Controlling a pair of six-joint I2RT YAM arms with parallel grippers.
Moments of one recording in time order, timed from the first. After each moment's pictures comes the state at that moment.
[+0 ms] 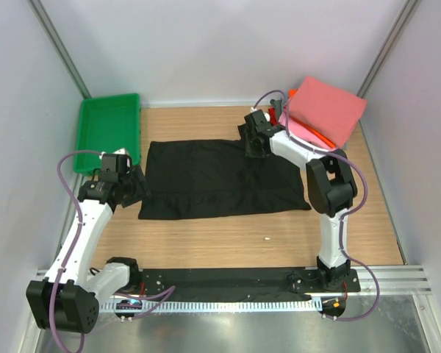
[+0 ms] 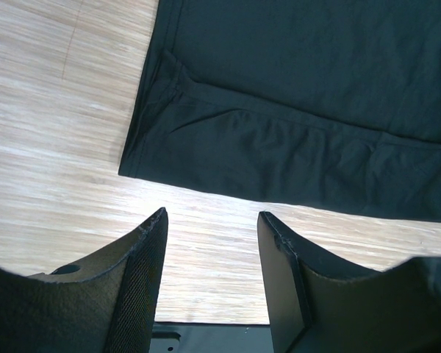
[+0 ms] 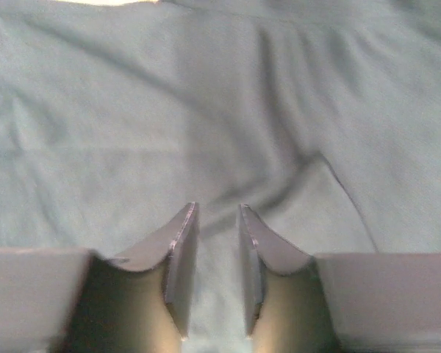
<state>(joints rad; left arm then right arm) -0.09 1.01 0.90 -0.83 0.01 -0.47 0.45 2.07 1.60 -0.50 0.16 0.43</state>
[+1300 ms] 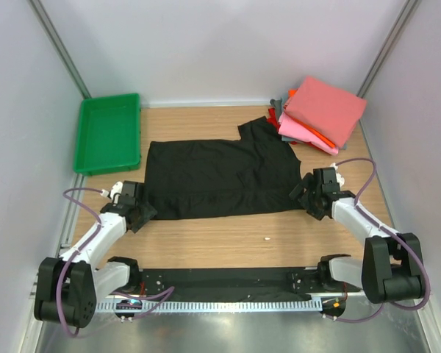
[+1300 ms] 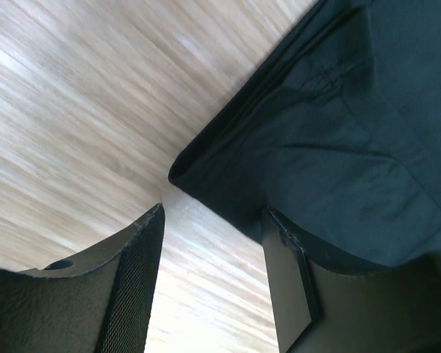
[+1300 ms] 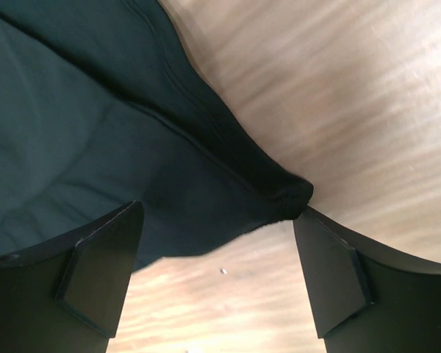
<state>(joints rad) -0.15 1.06 0.47 -0.52 -0.23 -0.90 0.09 1.19 0.54 -0.36 0.03 0.79</state>
